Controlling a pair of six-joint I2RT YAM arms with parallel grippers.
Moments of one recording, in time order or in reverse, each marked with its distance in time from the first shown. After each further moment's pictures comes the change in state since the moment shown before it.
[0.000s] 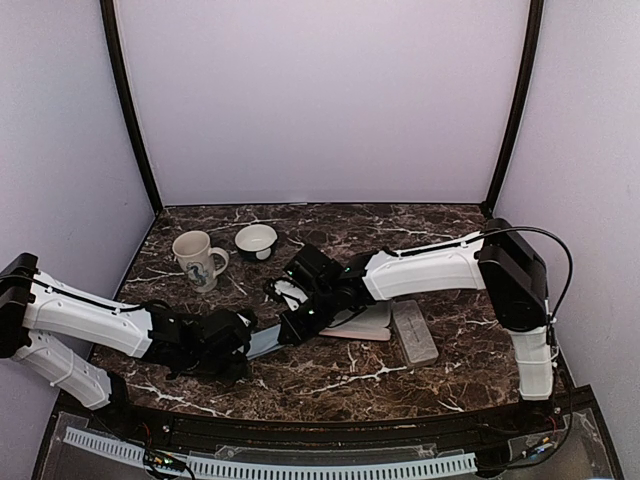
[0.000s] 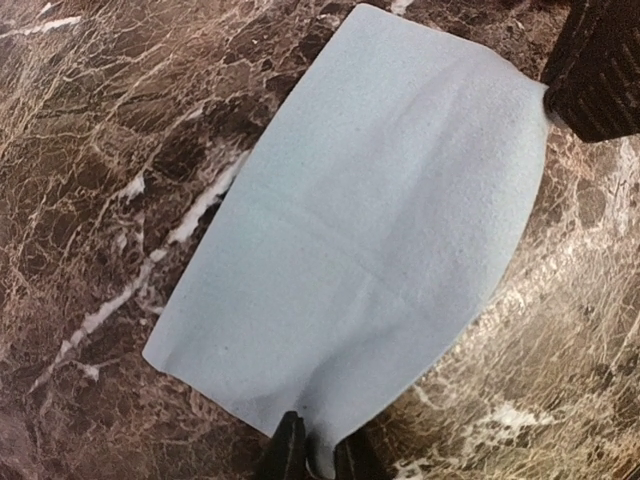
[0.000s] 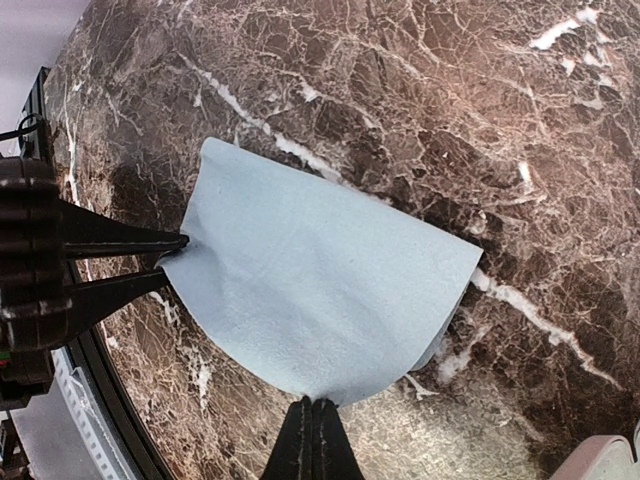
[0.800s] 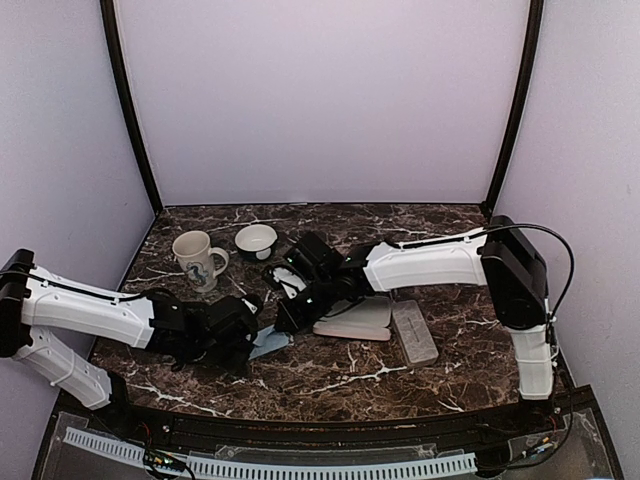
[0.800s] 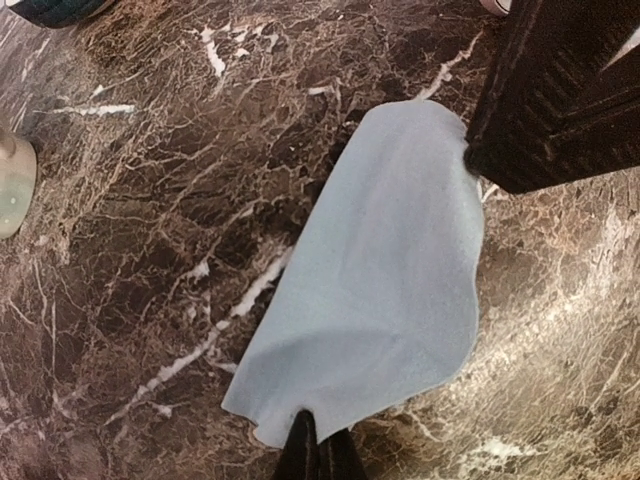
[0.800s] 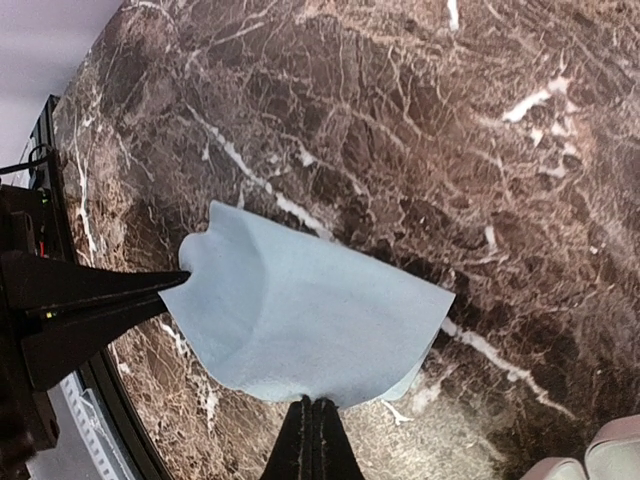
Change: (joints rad) left arm -0.001 0.010 0.108 -0.074 -0.105 0.062; right arm -0.021 0.002 0.050 -0.001 0.012 -0.010
